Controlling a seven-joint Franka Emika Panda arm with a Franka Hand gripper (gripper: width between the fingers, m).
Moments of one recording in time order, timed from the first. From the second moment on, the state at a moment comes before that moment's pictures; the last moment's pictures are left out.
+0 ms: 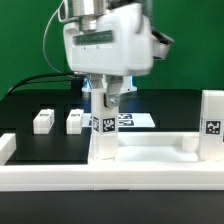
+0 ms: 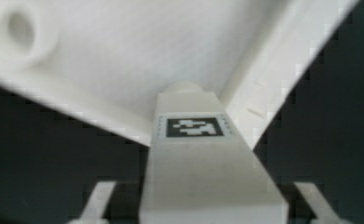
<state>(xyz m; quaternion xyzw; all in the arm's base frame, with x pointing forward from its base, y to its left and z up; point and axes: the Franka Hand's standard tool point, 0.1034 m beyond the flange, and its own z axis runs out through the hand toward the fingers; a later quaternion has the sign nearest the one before) 0.629 -0.059 0.113 -0.79 0.61 -0.01 0.06</state>
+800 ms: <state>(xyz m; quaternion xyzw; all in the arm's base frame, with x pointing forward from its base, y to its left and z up) 0.631 -0.048 0.115 -0.90 0.43 -0.04 0.06</state>
